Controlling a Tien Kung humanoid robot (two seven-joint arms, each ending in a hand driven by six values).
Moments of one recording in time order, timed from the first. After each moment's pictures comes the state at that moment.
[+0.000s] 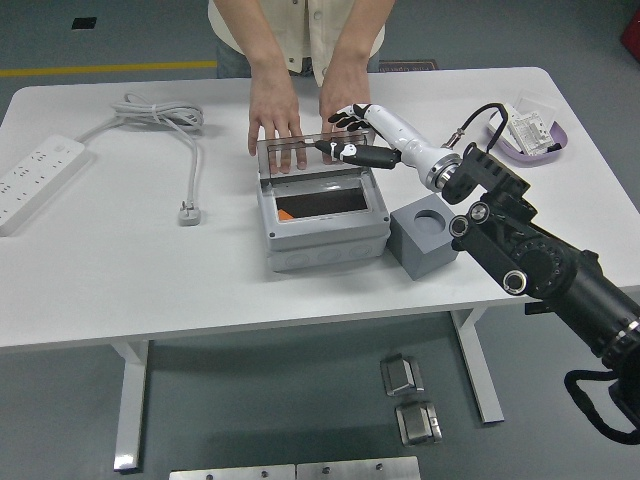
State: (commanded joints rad) left arm 0.04 0.14 -1.85 -0.18 1.83 -0.10 0.21; right arm 0.76 -0.15 0.88 0.88 -1.71 -0.02 0.14
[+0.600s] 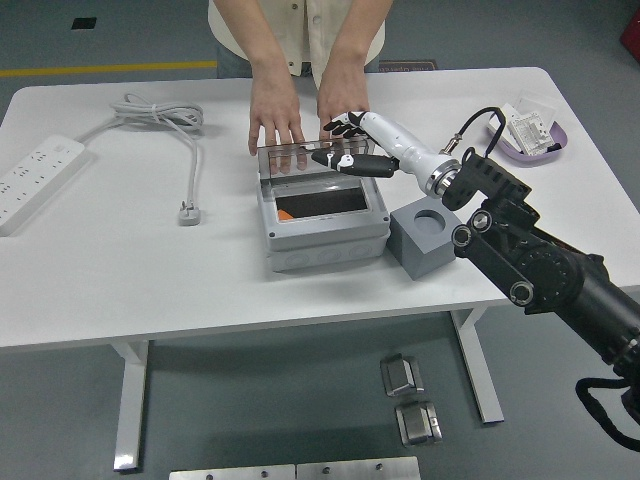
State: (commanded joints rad) left arm 0.04 0.14 -1.86 -0.18 1.82 -0.10 0.21; right arm 0.74 -0.18 0.86 0.97 -1.73 -0.01 0.12
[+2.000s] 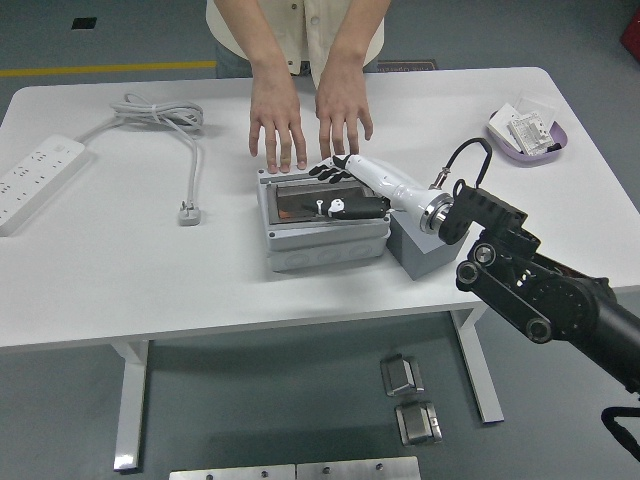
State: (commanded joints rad) left arm 0.05 0.13 -1.87 -0.18 1.83 -0.10 0.21; right arm 0.66 -0.25 0.77 1.14 -1.68 0.04 0.06
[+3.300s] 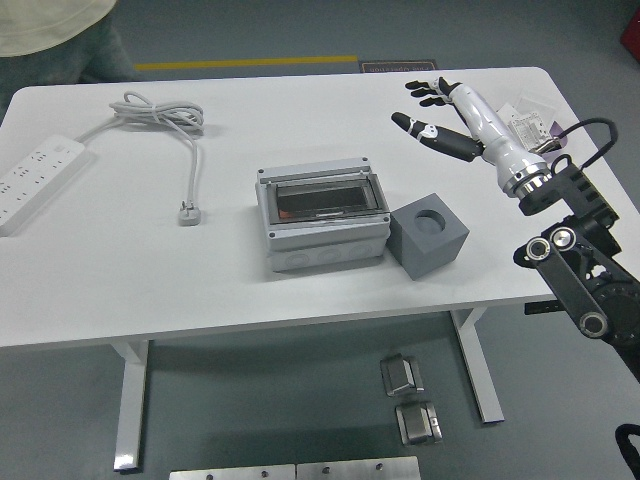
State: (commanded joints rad) left arm 0.06 0.12 -1.87 -0.18 1.82 -0.10 0.22; right arm 0.46 -0.28 1.23 1.24 -1.75 -0.10 0.16
